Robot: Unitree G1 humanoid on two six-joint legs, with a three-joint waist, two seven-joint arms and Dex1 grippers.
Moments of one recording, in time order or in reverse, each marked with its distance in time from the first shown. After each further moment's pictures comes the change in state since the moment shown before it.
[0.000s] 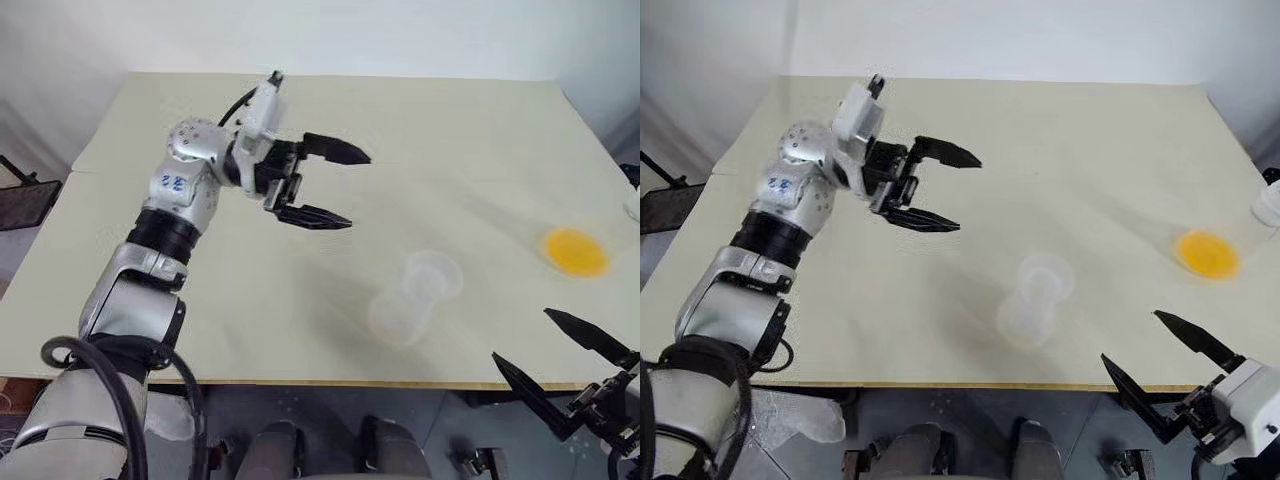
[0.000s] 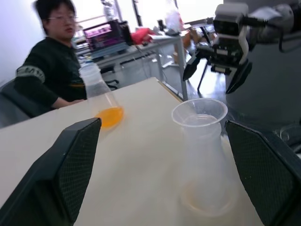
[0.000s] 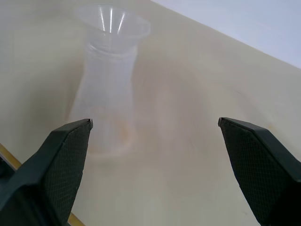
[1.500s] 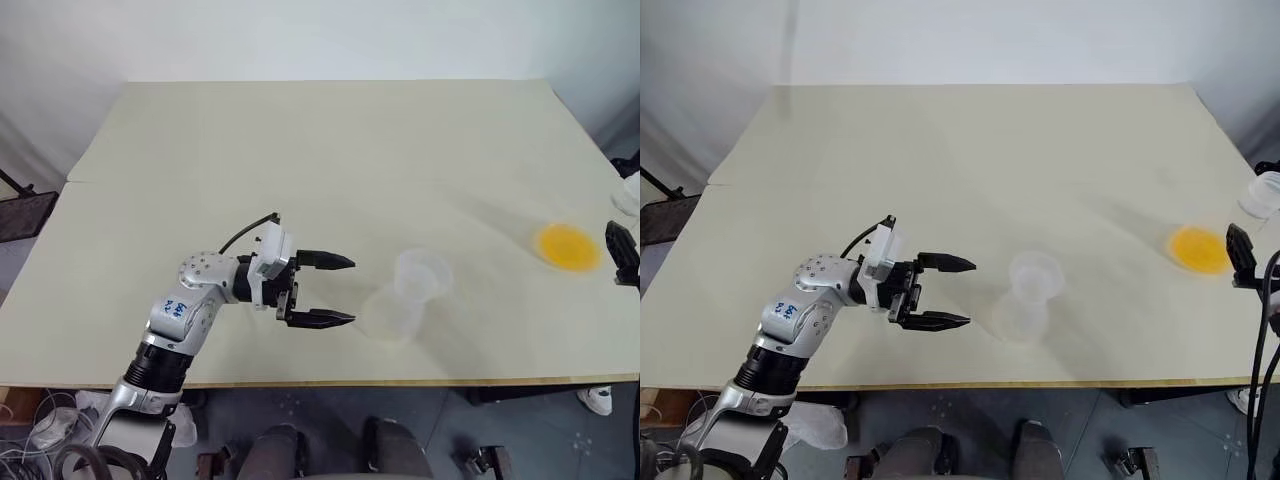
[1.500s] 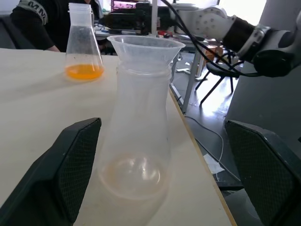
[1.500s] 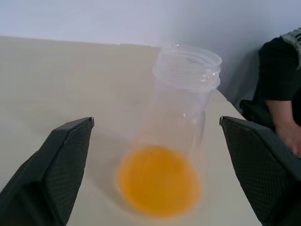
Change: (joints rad) left arm 0.620 -0.112 0.127 -0.691 0.151 0.306 0.306; right arm -0.845 -0.202 -0.032 0.706 -0.067 0.363 -0.433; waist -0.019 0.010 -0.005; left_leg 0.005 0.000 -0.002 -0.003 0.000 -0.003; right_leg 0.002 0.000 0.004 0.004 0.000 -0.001
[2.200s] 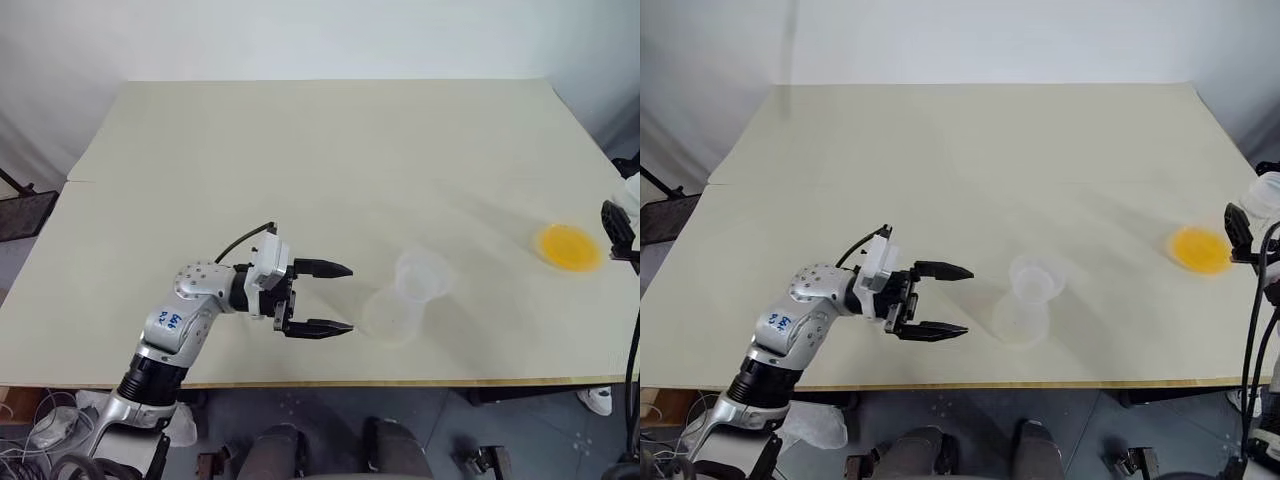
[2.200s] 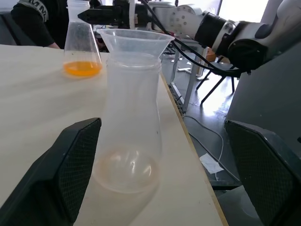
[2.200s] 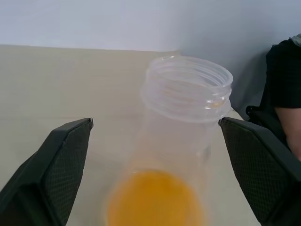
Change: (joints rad) left arm 0.051 0.013 0.007 -0.071 -0.002 0.013 0.015; right arm -0.230 -0.042 0.071 0.309 -0.109 -0.117 0.083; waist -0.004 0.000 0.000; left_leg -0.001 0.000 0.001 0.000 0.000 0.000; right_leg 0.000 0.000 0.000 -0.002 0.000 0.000
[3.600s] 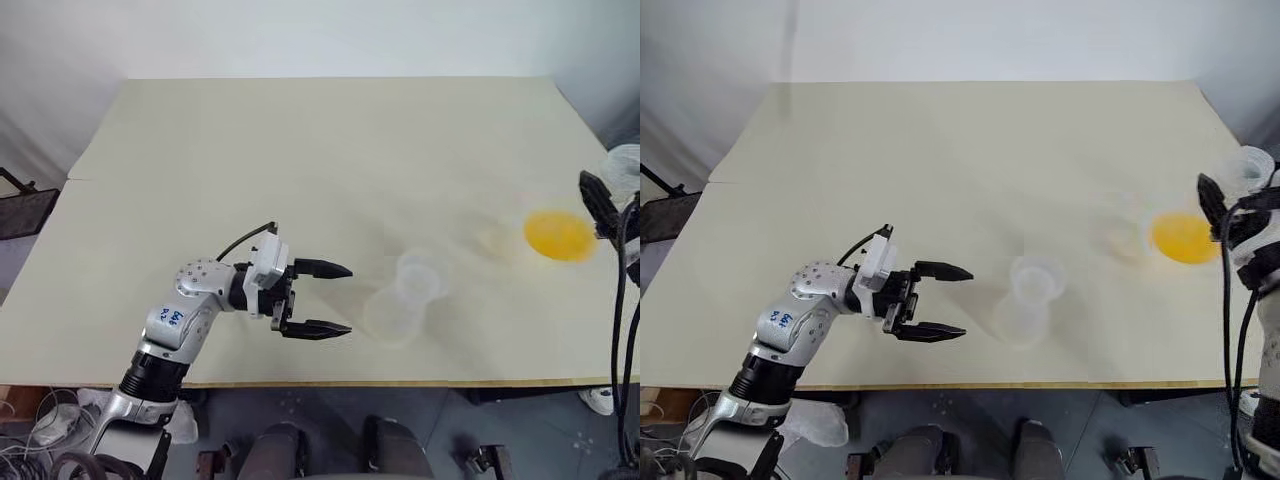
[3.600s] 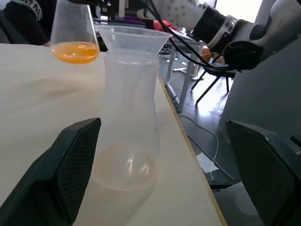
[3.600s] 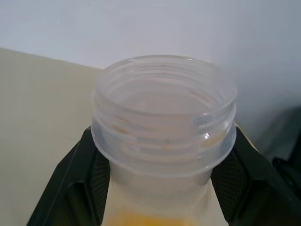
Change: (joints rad) left arm -0.033 -0.006 -0.001 0.067 -0.001 -0.016 -0.055; right arm 0.134 0.007 0.081 -0.561 0.035 0.169 -0.099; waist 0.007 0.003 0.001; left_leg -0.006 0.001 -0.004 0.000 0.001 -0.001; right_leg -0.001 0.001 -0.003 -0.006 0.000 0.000
